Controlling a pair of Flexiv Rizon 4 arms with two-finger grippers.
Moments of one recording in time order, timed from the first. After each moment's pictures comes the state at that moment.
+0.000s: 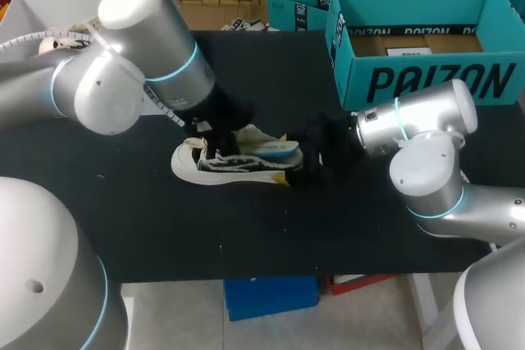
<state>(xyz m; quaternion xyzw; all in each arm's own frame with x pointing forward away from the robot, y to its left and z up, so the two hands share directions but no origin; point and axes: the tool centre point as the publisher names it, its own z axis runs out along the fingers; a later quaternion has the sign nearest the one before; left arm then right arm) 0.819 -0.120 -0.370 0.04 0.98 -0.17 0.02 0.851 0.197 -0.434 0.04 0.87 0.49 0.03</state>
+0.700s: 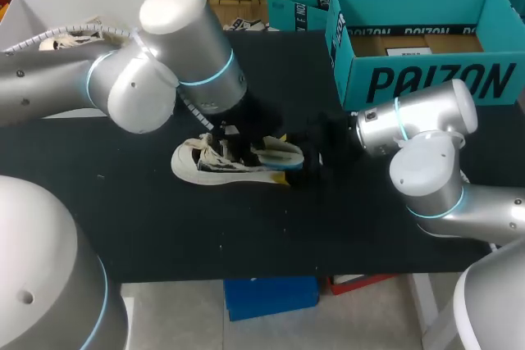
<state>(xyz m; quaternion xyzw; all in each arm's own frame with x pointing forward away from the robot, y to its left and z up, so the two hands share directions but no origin) 0.822 -0.166 -0.379 0.09 0.98 -0.15 0.03 0.851 0.197 -0.434 0.04 0.87 0.50 0.03</state>
